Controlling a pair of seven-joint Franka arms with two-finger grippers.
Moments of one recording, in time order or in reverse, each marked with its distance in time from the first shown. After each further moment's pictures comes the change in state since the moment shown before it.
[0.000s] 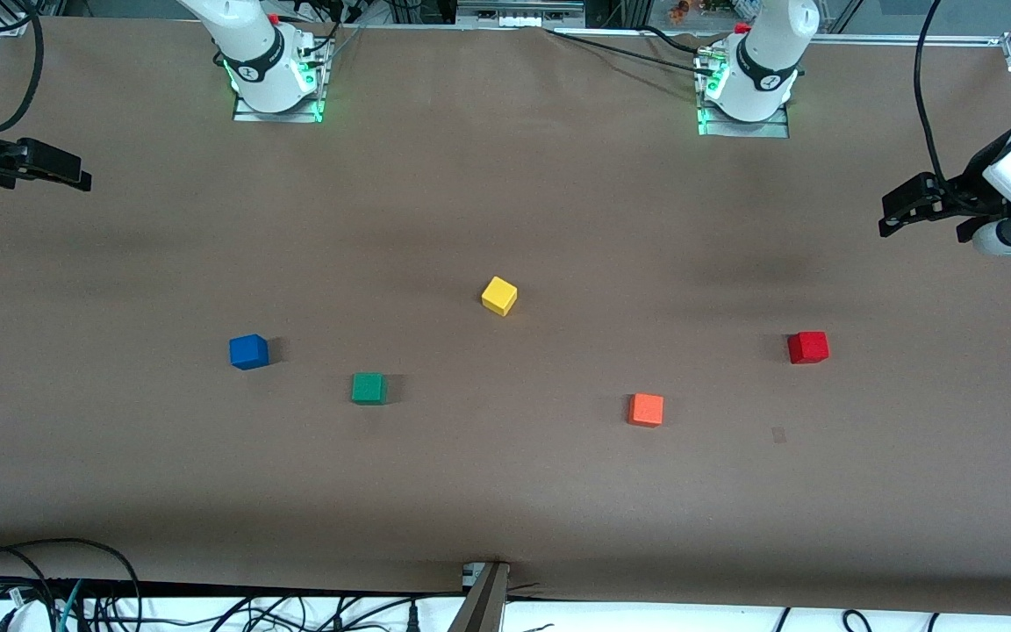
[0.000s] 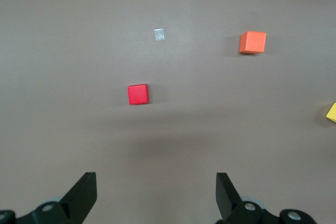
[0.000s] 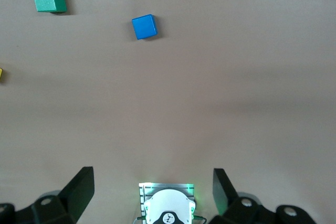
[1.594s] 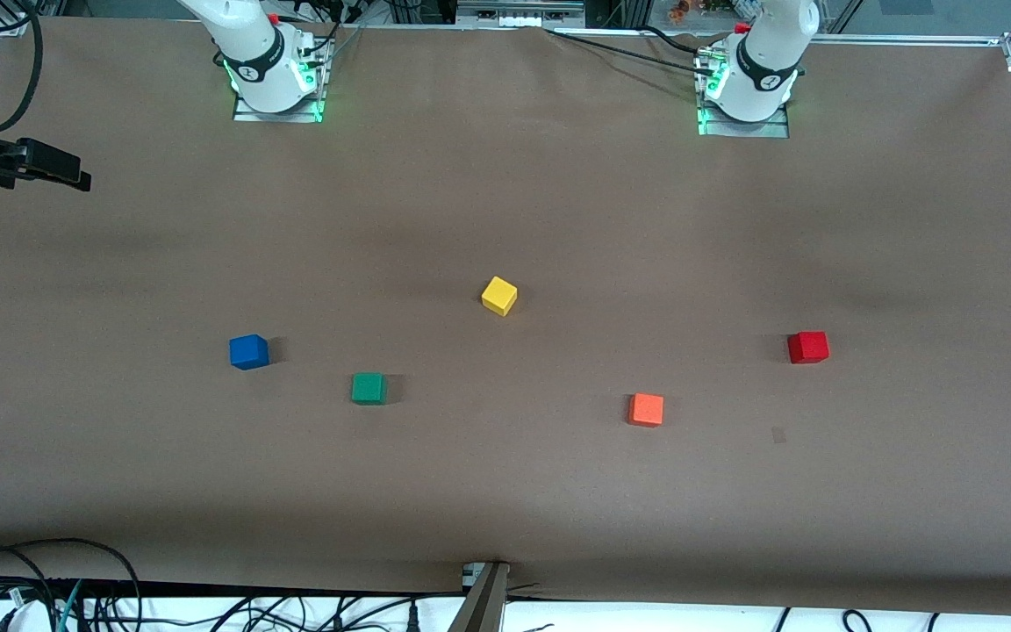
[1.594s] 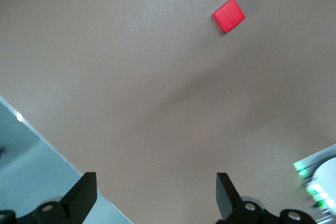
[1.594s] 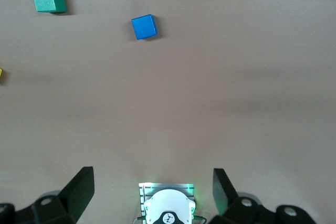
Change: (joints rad) left arm 0.314 0.213 0.025 0.138 0.232 -0.019 0.958; right arm -0.001 0.000 0.000 0.000 0.000 0.000 0.000
